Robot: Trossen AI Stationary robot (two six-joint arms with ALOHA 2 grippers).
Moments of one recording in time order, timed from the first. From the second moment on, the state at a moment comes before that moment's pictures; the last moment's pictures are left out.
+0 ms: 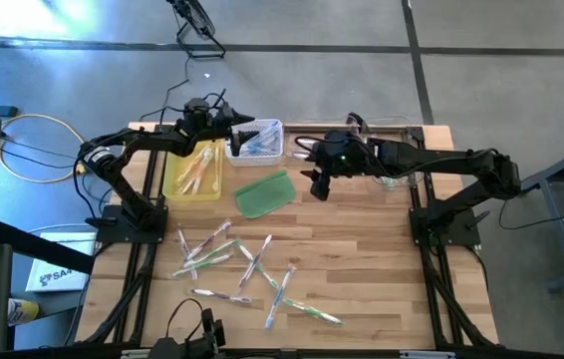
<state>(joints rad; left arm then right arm) 0.92 1.62 0.71 0.75 0.60 0.10 -0.18 1.42 1.24 -0.43 0.13 0.06</state>
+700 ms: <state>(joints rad) 0.79 1.61 0.60 1.05 0.59 0.15 -0.26 1.31 1.17 -0.33 -0.10 0.07</state>
